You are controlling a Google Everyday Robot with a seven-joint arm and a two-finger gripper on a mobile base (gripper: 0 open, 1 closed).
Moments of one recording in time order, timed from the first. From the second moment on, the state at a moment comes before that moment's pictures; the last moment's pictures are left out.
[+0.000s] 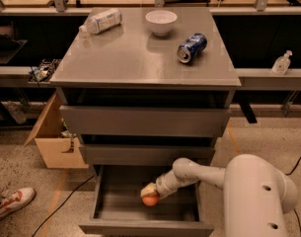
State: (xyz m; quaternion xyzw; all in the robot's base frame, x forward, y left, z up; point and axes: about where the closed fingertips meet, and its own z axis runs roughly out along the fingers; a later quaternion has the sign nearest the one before) arm 0.558 -0.009 0.236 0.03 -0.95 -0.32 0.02
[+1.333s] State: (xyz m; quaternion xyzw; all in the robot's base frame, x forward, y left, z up) arm 0.533 -0.052 0.356 0.11 -0.92 -0.34 -0.14
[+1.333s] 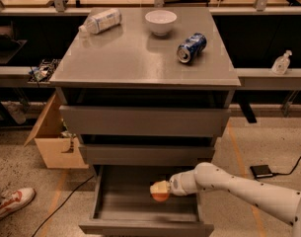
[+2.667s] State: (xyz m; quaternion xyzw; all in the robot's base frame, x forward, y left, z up) arm 0.524 -0.084 0.525 0.18 -0.85 -0.34 -0.35
